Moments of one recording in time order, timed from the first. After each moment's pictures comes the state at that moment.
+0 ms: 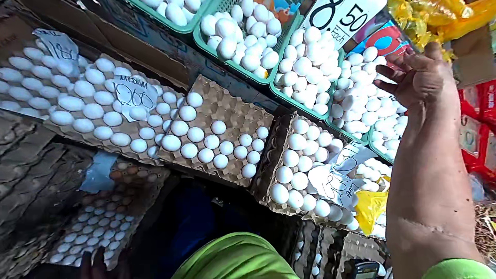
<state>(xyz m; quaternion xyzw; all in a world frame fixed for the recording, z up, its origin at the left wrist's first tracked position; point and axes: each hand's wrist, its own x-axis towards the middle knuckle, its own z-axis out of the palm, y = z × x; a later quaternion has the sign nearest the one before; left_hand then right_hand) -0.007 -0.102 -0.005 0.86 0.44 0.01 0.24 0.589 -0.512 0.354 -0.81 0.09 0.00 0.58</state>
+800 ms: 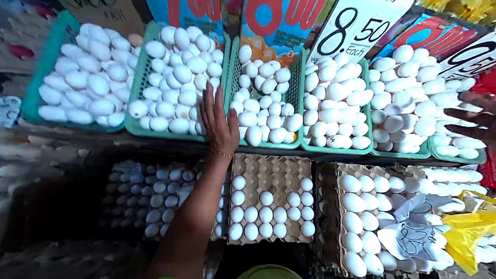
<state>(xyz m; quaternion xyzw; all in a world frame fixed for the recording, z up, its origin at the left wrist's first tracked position) 0.626 -0.033 0.147 0.88 -0.04 0.32 0.35 0.591 -0.567 0.338 -0.80 0.19 -0.02 0.56</state>
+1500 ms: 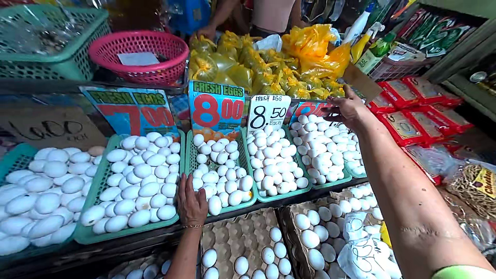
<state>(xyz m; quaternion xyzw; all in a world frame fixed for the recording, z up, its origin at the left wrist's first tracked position) 0.636 -0.056 0.123 0.89 -0.06 0.28 0.36 0.701 -0.497 0.435 -0.78 0.24 -0.13 0.57</state>
